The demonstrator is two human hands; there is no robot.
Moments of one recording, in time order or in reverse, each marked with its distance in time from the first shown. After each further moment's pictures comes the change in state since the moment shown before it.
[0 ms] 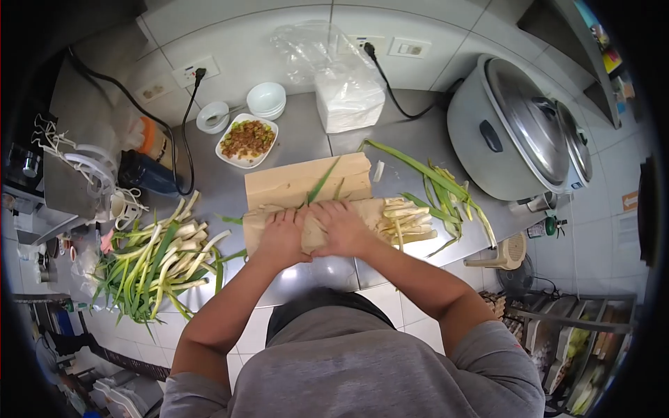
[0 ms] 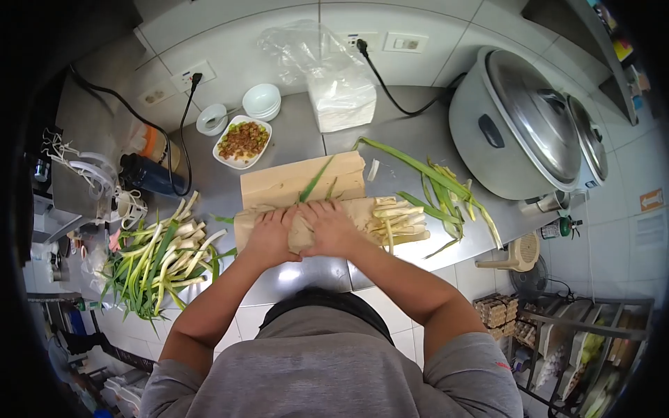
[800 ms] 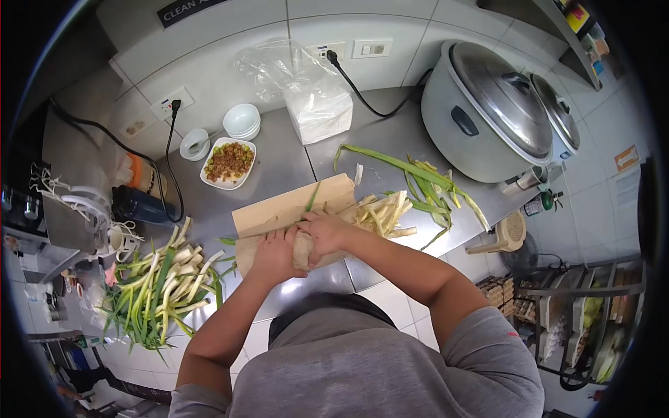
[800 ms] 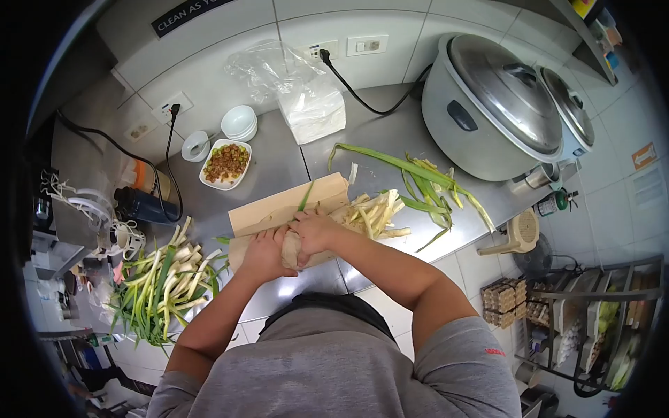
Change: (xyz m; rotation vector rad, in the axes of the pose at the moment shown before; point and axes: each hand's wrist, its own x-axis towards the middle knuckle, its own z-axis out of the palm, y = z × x) left_hand 0.000 0.009 0.008 -0.005 0.000 0.029; right_hand 0.018 0.011 -0.013 0.159 -0.460 0.086
